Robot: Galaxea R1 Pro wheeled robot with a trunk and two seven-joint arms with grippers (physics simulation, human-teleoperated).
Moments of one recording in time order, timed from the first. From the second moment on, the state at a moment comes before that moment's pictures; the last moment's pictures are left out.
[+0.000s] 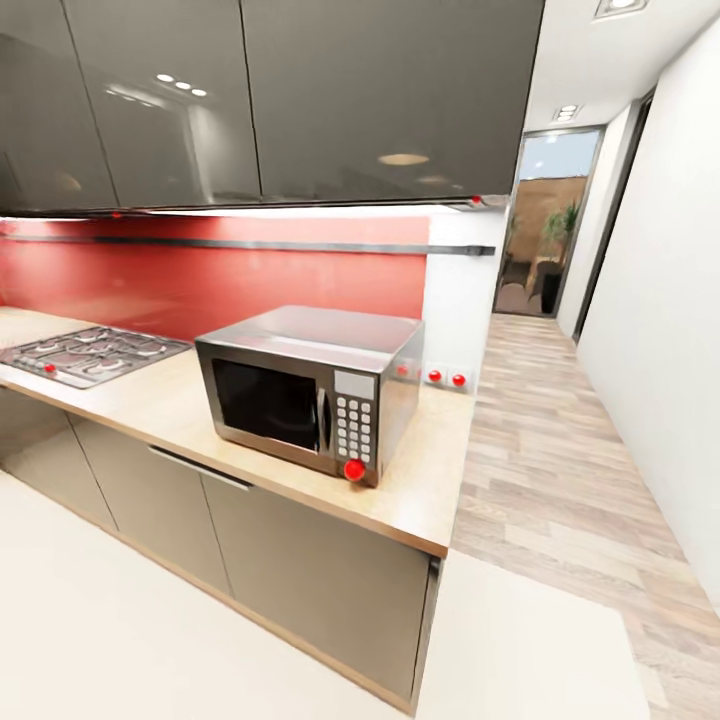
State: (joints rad) left arm 0.00 0.00 0.00 -0.01 0.01 -0.06 0.00; right arm -0.02 0.04 0.00 -0.11 0.01 -0.11 0.00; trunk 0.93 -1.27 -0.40
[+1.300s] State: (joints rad) left arm -0.01 0.06 0.26 -0.01 0.00 -0.07 0.00; right arm -0.02 0.04 0.00 -0.11 0.01 -0.11 0.00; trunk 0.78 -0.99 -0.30
